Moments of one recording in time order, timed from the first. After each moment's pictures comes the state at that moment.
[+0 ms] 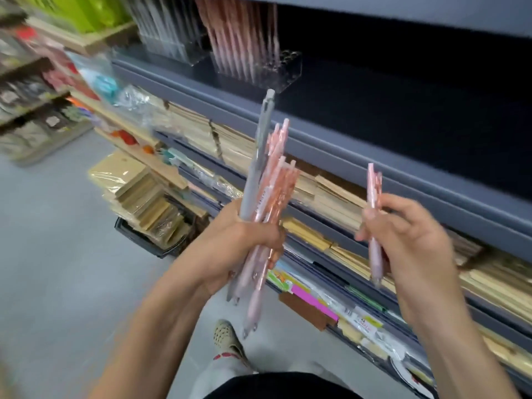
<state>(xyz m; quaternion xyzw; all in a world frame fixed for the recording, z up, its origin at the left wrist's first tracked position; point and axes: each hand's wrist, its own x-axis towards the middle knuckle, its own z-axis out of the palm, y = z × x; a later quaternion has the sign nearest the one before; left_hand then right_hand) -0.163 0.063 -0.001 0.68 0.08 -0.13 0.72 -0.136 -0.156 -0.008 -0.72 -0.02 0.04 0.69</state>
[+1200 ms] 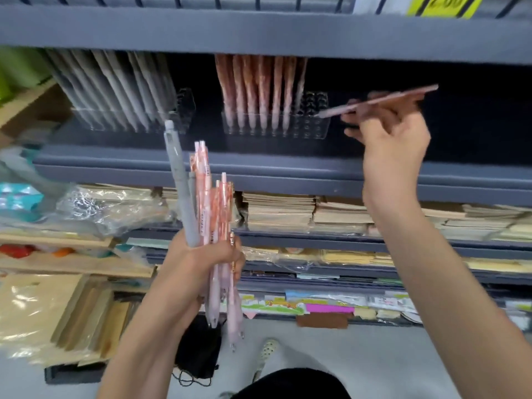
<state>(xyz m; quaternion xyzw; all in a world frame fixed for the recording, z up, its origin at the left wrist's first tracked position) -0.017 0.335 -0.015 0.63 -0.04 -0.18 0.76 0.032 0.081 0.034 -0.62 0.10 -0.37 0.68</state>
